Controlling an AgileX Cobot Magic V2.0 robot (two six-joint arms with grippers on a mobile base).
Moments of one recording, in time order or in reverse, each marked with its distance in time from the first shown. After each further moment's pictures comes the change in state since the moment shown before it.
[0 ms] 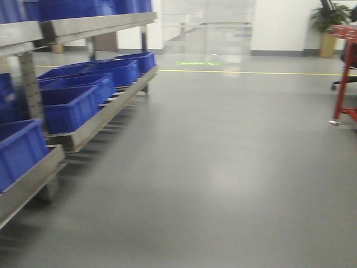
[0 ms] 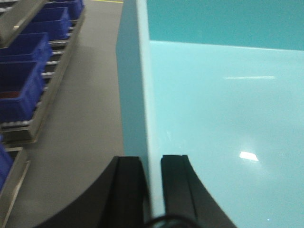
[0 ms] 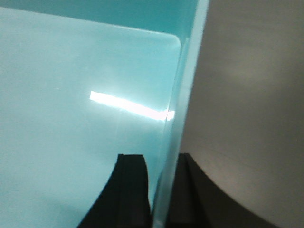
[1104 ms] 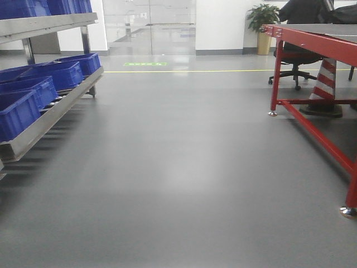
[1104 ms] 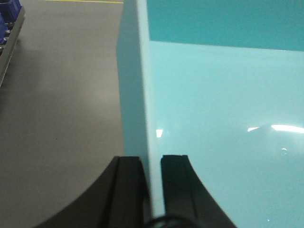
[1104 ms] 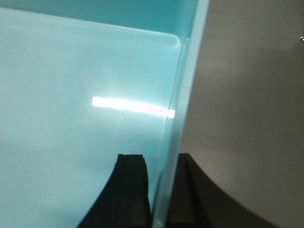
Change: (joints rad) left arm 0.000 0.000 0.000 0.000 0.000 0.000; right arm 0.000 -0.002 0.000 0.000 0.000 0.000
